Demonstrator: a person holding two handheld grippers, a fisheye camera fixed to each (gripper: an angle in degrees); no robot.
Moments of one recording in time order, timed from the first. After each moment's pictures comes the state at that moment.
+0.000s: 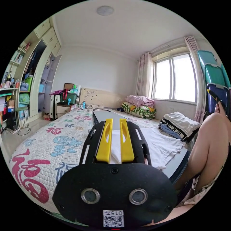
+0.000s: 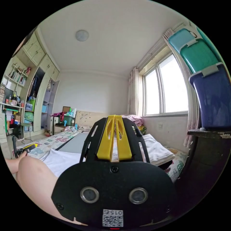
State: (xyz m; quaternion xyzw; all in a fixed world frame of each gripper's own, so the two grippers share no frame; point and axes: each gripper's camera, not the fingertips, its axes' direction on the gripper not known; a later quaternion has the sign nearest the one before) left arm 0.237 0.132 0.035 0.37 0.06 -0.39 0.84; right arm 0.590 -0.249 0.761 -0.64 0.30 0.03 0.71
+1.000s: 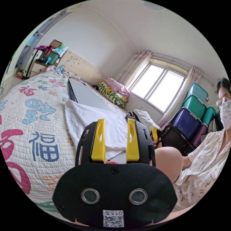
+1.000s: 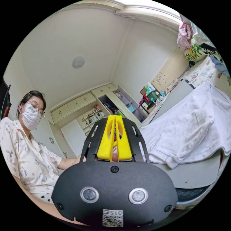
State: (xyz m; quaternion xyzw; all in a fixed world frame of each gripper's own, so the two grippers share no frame) left arm 0.179 0.074 0.235 0.30 0.36 -0.36 0.81; right arm 0.915 -0.144 0.619 -0.45 0.03 0.66 0.60
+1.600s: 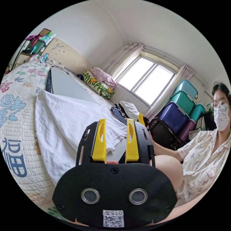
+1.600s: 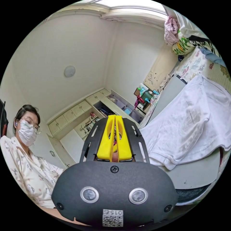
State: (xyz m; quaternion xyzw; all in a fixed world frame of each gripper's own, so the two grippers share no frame) left arm 0.201 0.027 0.309 0.32 0.40 -0.31 0.80; right arm 1.091 -0.149 0.670 -0.41 0.11 0.70 0.57
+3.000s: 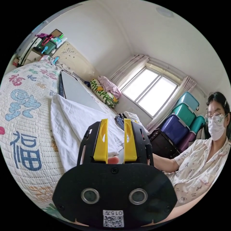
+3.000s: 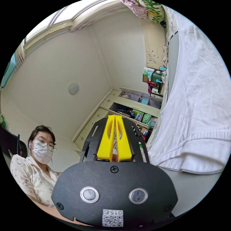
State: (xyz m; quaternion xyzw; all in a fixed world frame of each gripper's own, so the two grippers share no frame) left arm 0.126 0.200 0.339 0.38 0.40 -0.41 0.73; right arm 1.172 -0.074 0.811 -0.29 0.08 0.84 0.45
